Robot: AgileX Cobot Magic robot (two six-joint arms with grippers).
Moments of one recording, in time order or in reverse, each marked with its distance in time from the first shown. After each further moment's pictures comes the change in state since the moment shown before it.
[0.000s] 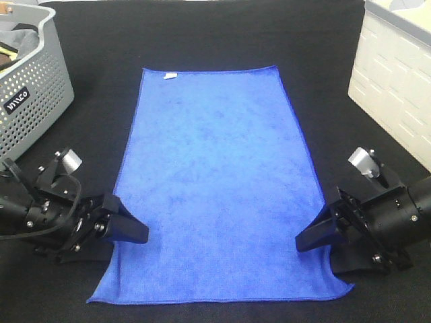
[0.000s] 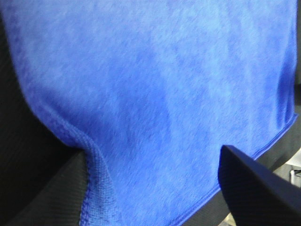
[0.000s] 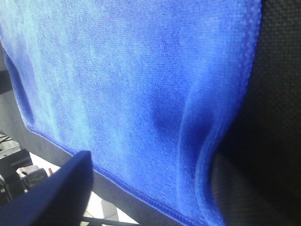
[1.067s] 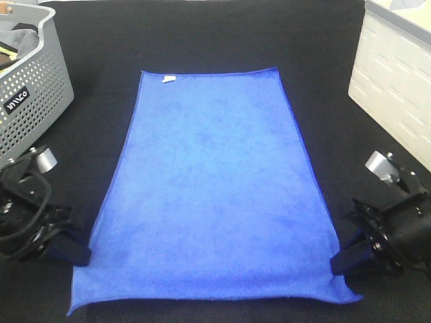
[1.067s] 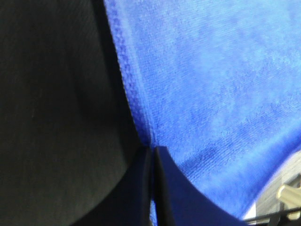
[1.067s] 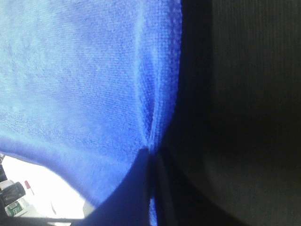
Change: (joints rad) left arm 0.046 -0.191 0.013 0.533 -0.048 -0.410; right arm 0.000 -0.172 0.078 -0.136 -0.067 0.180
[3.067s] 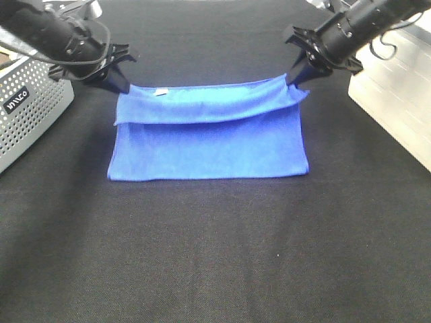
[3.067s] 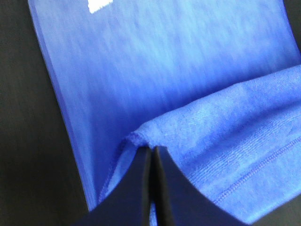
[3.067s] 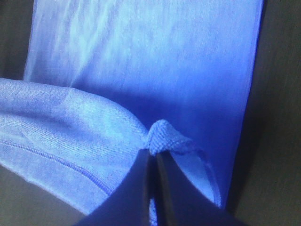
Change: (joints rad) left arm 0.000 0.470 -1.123 0.486 0.097 -0.508; right arm 0.090 0.567 -1.413 -0.440 0.269 0.431
